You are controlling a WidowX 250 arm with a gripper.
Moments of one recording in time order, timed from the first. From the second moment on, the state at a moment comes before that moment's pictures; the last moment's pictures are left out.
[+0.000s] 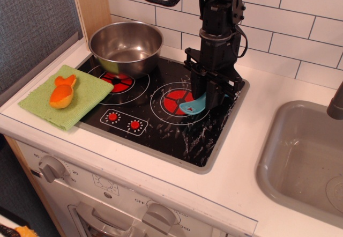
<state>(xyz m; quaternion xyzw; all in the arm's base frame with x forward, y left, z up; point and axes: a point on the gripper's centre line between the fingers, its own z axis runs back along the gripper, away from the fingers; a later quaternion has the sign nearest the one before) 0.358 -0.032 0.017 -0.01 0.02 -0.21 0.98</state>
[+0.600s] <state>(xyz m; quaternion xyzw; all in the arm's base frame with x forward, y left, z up) 0.350 -0.026 0.012 0.01 0.02 -0.19 0.98</state>
